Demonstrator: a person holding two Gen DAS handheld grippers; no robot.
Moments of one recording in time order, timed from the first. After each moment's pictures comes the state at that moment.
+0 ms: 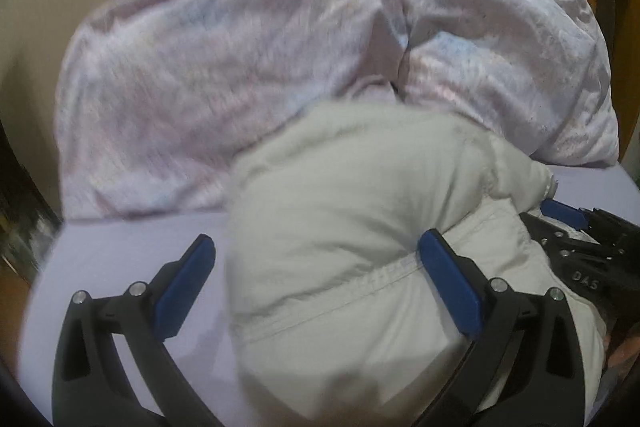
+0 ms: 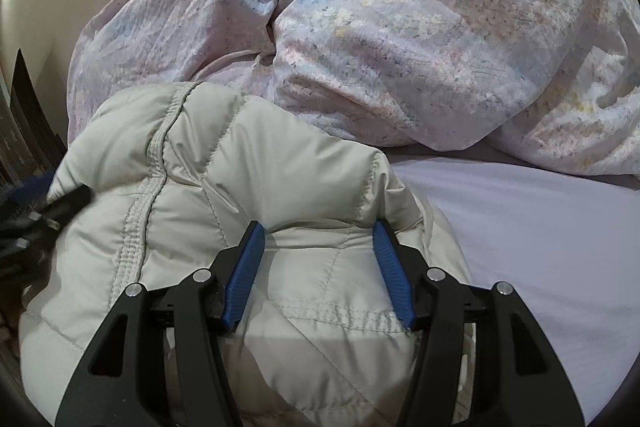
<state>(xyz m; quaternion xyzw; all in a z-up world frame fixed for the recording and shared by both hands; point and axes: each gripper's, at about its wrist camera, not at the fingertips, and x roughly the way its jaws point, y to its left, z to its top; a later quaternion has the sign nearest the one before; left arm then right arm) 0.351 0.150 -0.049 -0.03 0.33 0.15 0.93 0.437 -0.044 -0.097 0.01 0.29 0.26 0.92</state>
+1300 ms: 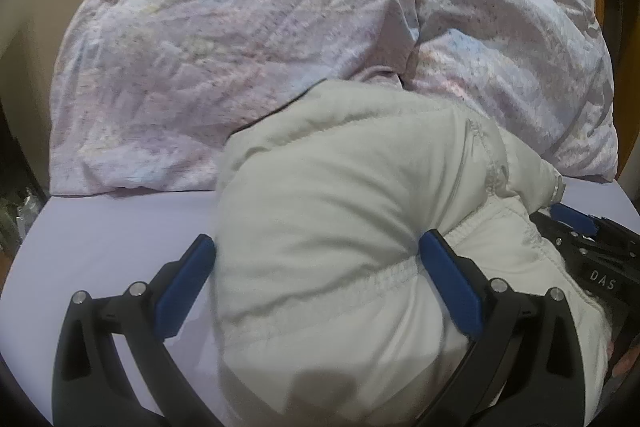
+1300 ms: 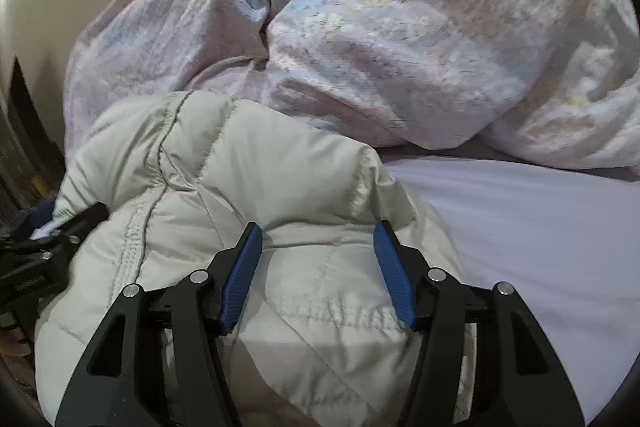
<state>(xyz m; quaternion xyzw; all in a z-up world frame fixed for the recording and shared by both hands) 0.345 0.154 -0.059 -0.05 0.32 0.16 0.93 0.427 -0.046 -0.093 0.01 0.29 0.23 0.93</state>
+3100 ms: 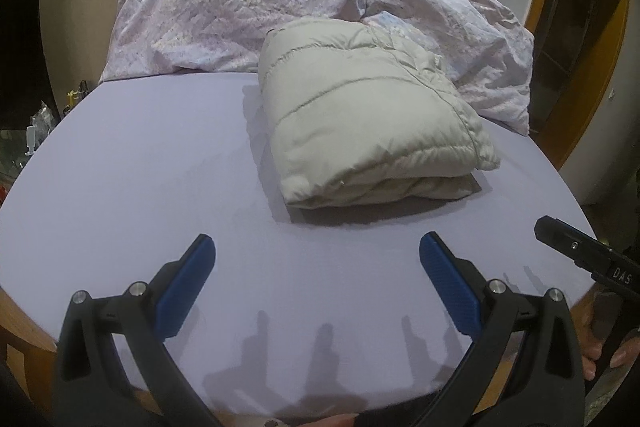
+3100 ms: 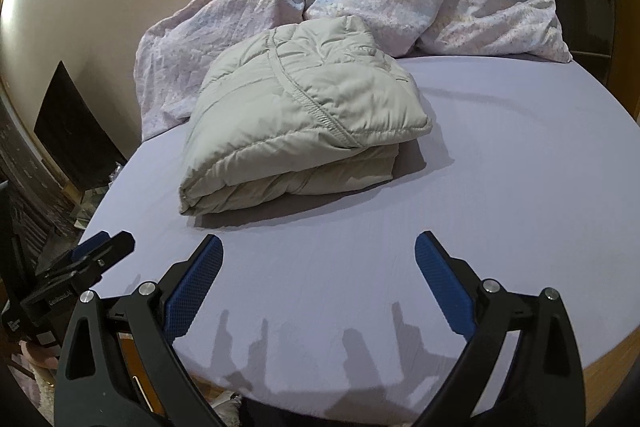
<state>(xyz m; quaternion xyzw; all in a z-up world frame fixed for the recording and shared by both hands) 0.077 0.075 -0.050 -0.13 0.35 0.10 0.92 0.161 -0.124 -0.102 0.08 0.32 0.25 0.91</state>
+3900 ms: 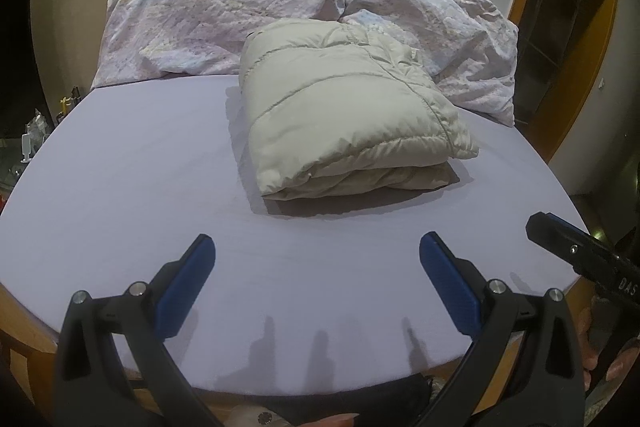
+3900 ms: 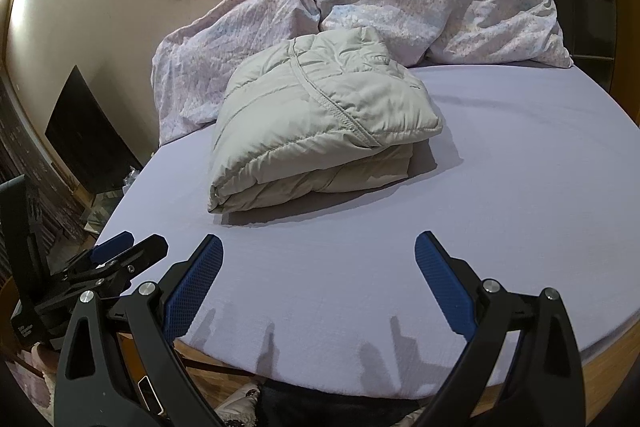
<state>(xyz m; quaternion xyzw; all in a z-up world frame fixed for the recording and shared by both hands) 0.069 0.054 -0.040 -0.12 0.35 0.08 0.92 0.133 -0.123 -0.091 0.09 0.31 0.26 0.91</state>
